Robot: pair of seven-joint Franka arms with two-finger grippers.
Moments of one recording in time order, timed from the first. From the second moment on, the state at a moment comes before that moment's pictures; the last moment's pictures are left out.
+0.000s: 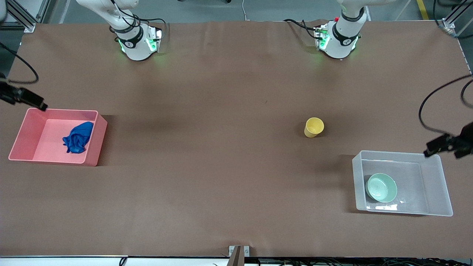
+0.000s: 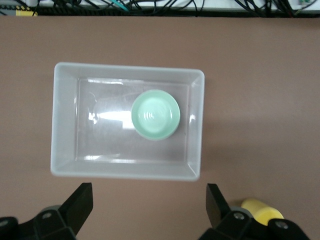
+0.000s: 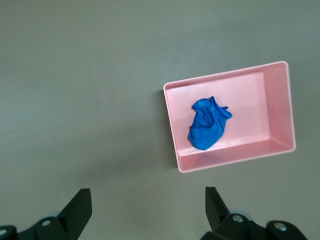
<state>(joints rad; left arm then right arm) 0.02 0.20 0.10 -1.51 -0.11 1.82 0.17 -0.07 -0.03 -0.03 -1.55 -0.03 1.52 0.13</state>
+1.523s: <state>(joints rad) 0.00 0.04 -0.27 -2.20 -0.01 2.15 -0.05 -0.07 -0.02 -0.03 -1.50 -0.03 1.48 0.07</state>
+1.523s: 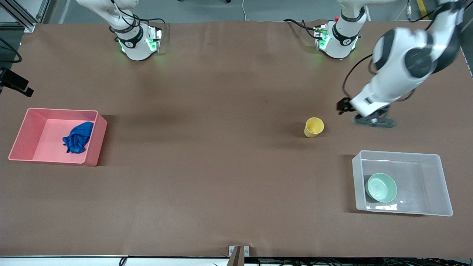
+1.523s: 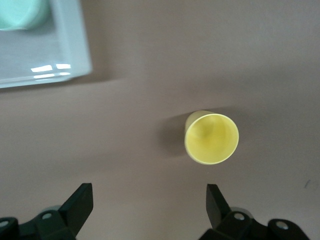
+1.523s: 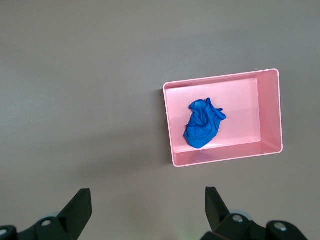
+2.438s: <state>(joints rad) 0.01 0.34 -0.31 -2.20 -0.01 2.38 -0.07 -0.07 -0.01 -0.04 -1.47 -0.03 1.49 0.07</state>
